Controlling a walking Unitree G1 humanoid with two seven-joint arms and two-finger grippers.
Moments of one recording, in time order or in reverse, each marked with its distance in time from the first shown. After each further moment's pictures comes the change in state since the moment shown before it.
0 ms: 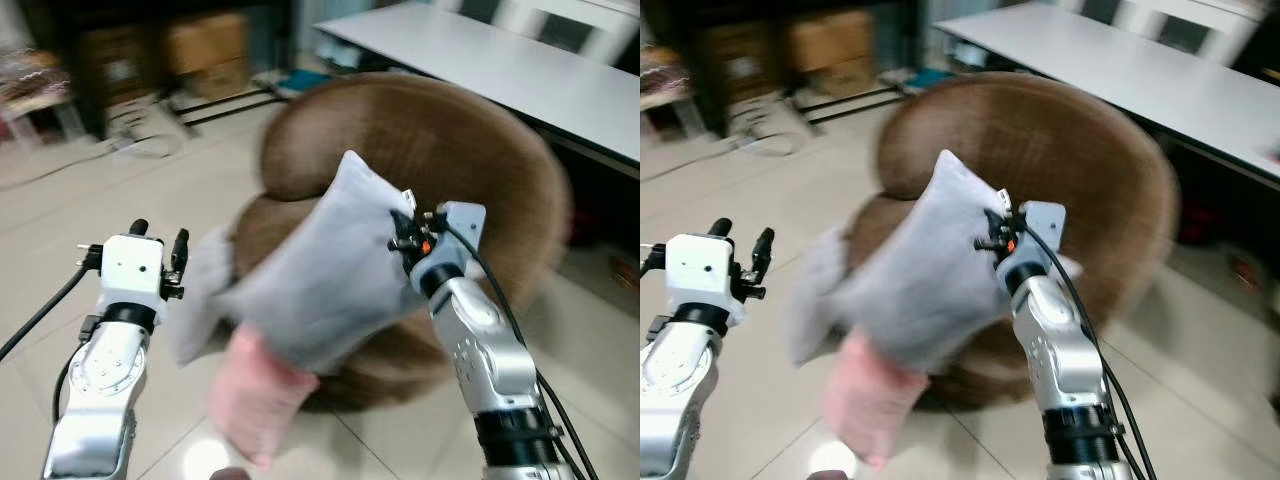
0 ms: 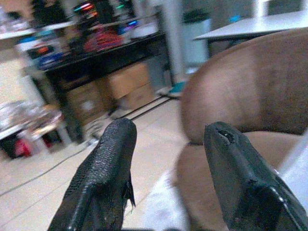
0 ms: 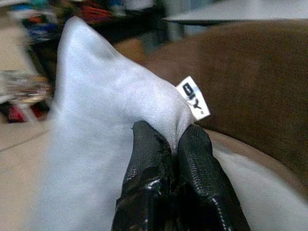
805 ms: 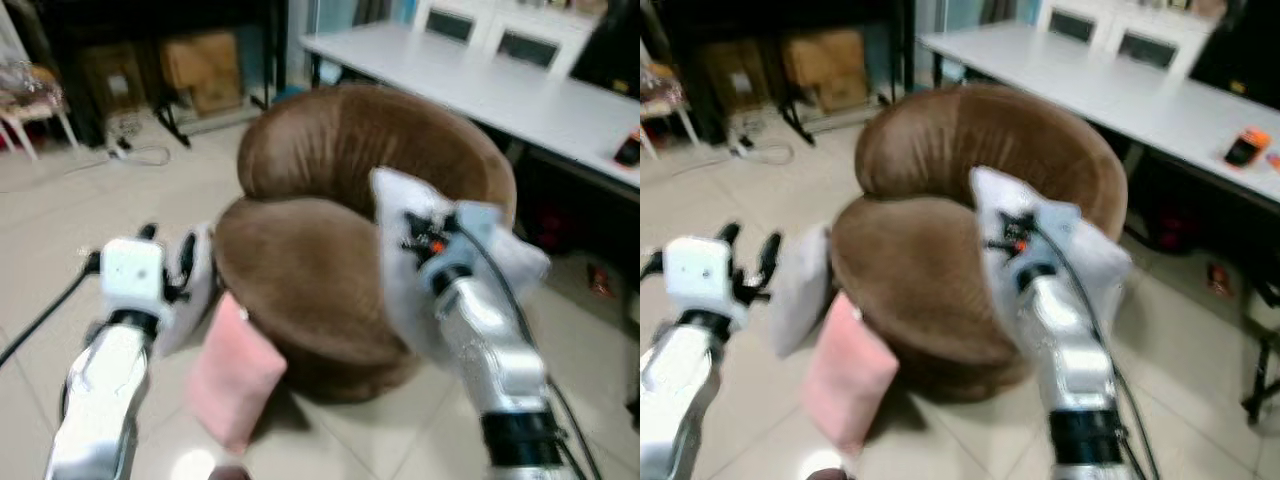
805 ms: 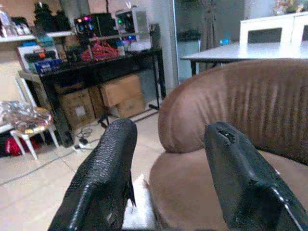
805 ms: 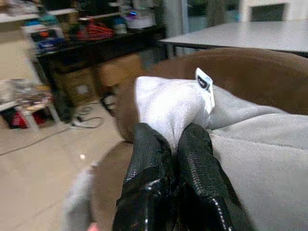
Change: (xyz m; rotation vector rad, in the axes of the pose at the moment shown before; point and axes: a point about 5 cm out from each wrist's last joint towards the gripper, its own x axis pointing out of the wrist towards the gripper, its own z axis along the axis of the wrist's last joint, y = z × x) left arm -0.008 0.004 -0.002 -0.065 0.001 -0.009; right arm 0.003 0.009 0.010 -0.010 -0.031 0.020
